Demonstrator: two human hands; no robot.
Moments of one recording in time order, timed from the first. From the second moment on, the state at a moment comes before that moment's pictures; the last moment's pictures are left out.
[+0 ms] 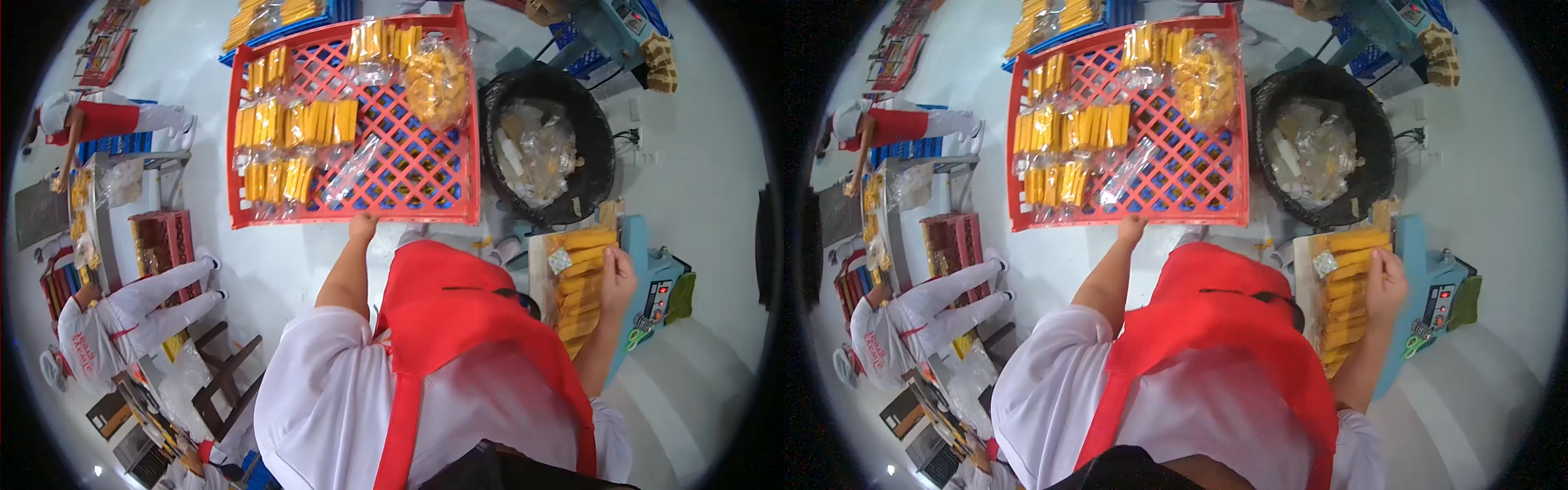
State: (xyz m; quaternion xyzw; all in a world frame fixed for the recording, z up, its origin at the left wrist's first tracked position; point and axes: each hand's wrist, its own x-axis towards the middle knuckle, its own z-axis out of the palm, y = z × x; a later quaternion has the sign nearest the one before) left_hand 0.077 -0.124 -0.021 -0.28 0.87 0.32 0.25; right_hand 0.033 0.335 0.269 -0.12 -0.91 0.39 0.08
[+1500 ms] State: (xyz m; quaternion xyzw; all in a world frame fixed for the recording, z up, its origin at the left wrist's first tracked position) left_hand -0.046 -0.125 0.450 0.25 0.84 0.47 -0.02; right_hand -0.021 0.115 0.267 0.11 -0.13 0.87 -0.46
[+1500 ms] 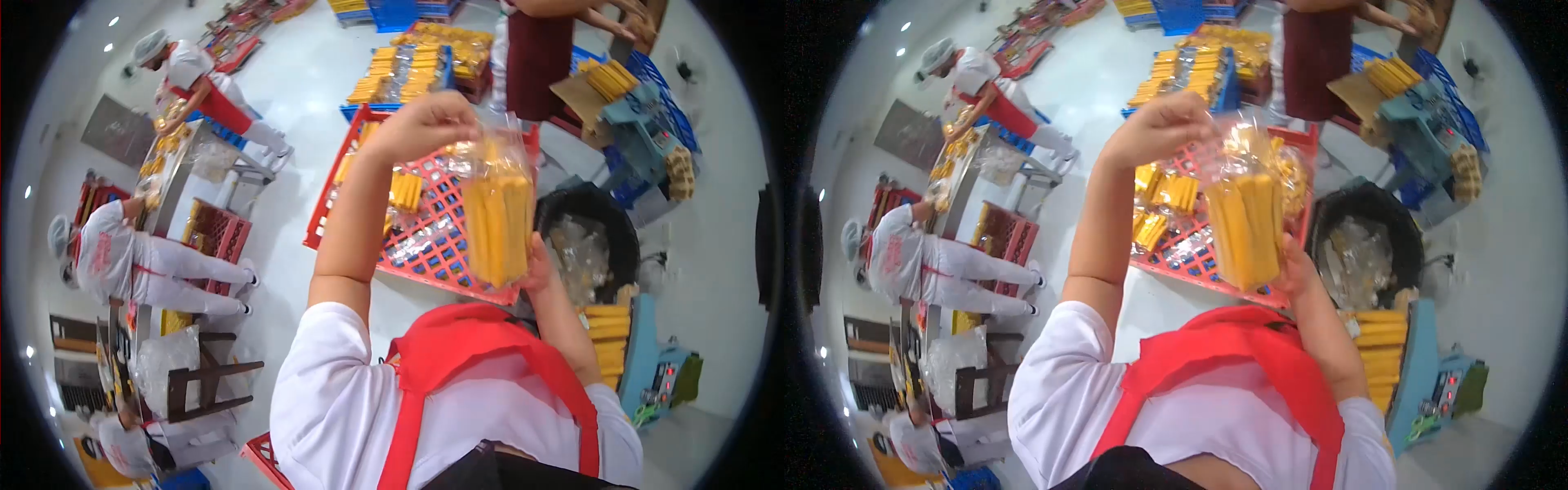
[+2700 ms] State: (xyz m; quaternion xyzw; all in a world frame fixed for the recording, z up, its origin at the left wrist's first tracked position) left_hand -0.058 0.014 0.356 0.23 0.48 0.84 0.10; right_hand -0.004 0.159 0.328 0.04 -0.41 0.91 -0.03
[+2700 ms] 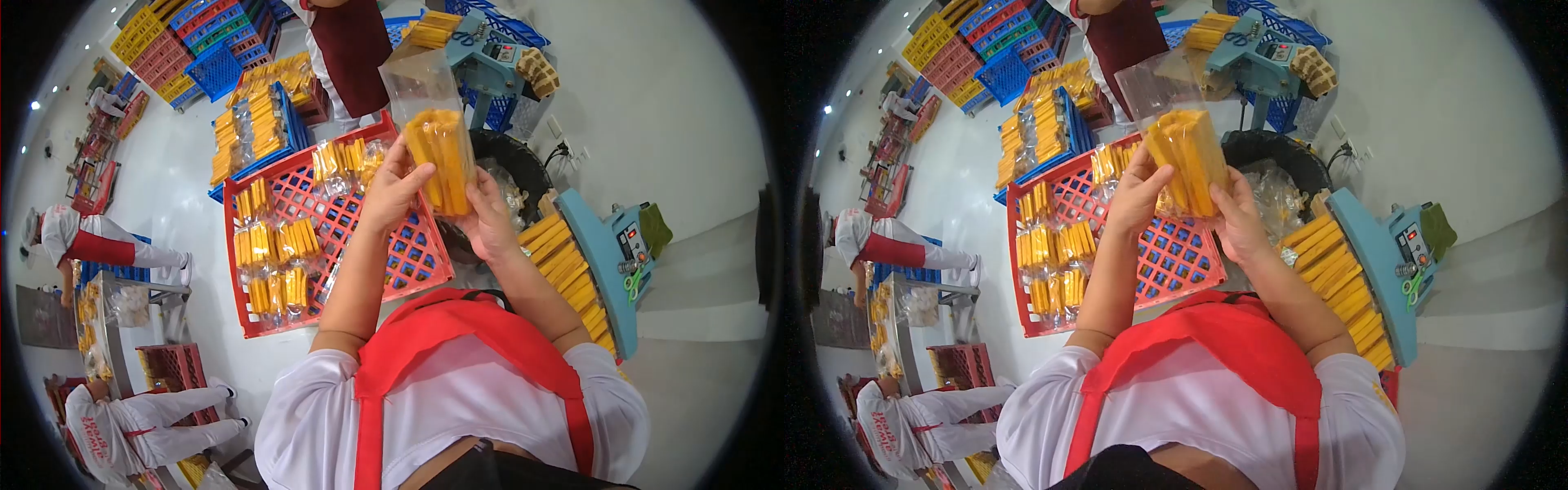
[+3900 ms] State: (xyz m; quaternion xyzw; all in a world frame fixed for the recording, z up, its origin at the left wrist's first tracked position) left_hand -0.032 0.015 0.356 0.30 0.79 0.52 -0.12; right_hand -0.021 0.166 0.322 0.13 -0.46 0.88 -0.01
